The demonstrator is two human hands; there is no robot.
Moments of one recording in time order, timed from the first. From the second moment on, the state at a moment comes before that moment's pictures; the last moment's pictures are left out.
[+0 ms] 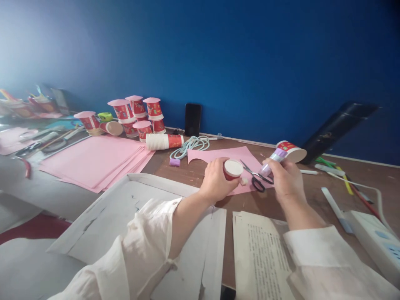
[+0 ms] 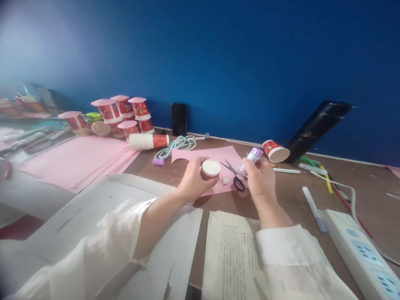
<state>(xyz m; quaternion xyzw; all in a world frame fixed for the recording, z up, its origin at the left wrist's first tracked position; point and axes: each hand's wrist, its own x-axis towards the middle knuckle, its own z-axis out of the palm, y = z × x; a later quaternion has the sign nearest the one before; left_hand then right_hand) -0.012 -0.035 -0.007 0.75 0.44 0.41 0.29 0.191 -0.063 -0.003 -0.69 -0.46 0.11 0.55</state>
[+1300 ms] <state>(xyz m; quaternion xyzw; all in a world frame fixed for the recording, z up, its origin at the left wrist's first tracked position) -0.013 -0.033 -0.009 0.74 0.45 0.41 0.30 0.172 -0.089 0.028 -0.61 -0.56 0.28 0.49</state>
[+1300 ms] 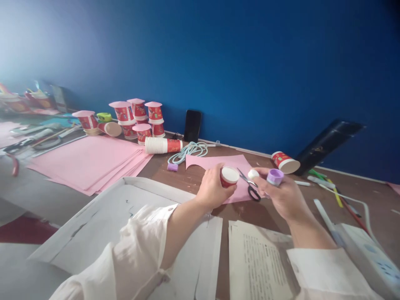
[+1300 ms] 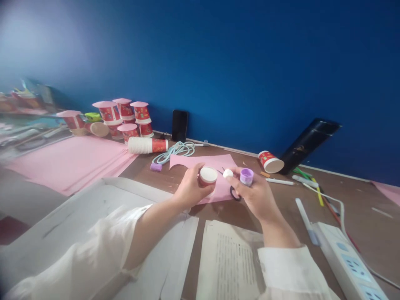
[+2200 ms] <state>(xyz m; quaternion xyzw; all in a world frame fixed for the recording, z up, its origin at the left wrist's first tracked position) -0.016 -0.038 0.000 0.75 0.43 0.38 0.33 0.160 -0.077 0.022 -0.41 -0.27 0.59 0.64</state>
